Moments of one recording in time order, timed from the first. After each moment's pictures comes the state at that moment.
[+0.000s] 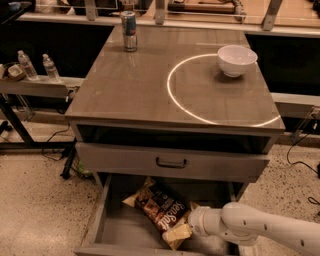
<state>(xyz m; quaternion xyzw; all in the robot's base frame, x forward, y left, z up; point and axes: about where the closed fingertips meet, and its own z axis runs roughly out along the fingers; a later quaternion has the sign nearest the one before) 0.452 -0.076 0.403 -0.34 0.85 0.28 0.30</state>
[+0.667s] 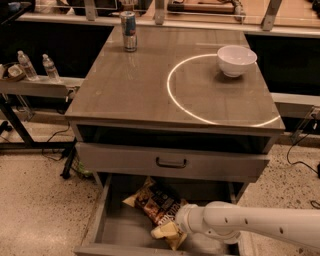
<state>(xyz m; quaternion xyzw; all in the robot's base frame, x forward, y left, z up) 0.466 -0.039 0.397 -0.35 0.85 0.24 0.31</state>
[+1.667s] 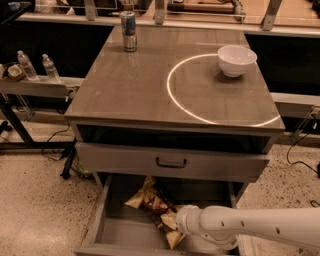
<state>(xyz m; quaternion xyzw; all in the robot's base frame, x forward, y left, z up) 0.474 -0.047 0.391 -0.29 0.88 0.20 0.32</state>
